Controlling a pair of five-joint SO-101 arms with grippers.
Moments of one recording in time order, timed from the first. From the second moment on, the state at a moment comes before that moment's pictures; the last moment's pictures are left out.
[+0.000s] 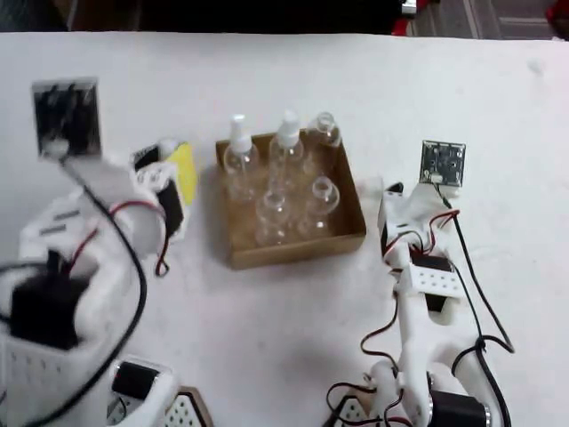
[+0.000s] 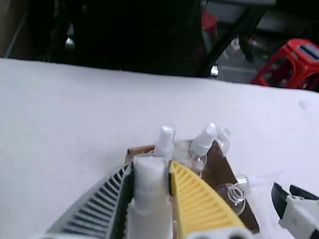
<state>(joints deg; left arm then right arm) 7.3 -53.1 18.7 71.3 16.7 5.6 -27.2 66.4 3.5 3.6</state>
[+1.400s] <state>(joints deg) 26.4 -48.9 45.4 11.6 5.8 5.6 -27.2 66.4 3.5 3.6</state>
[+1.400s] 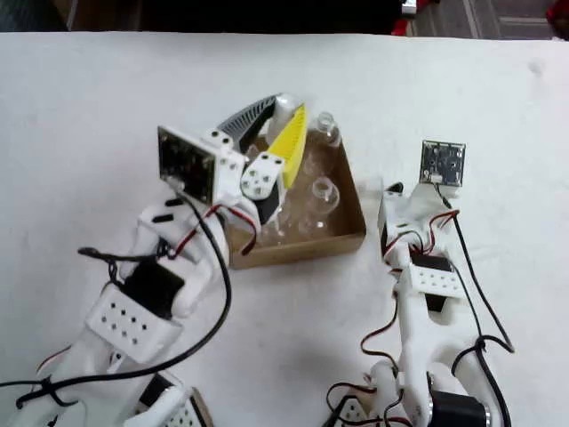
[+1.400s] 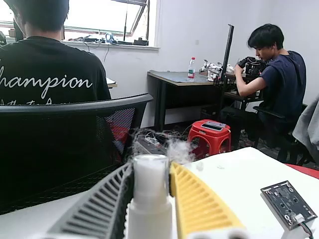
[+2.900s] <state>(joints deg) 25.1 -46.7 57.2 -11.6 -2.4 5.6 -27.2 66.4 3.5 3.6</state>
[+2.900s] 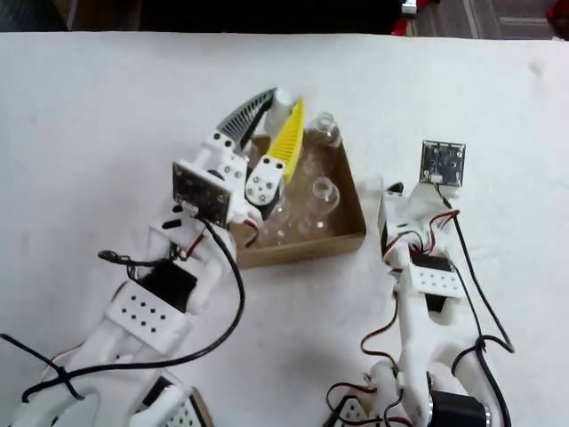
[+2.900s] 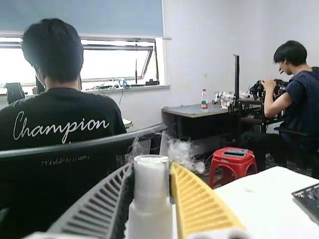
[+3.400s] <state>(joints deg) 24.8 -46.7 59.1 -12.3 -2.4 5.6 -27.2 66.4 3.5 3.6</state>
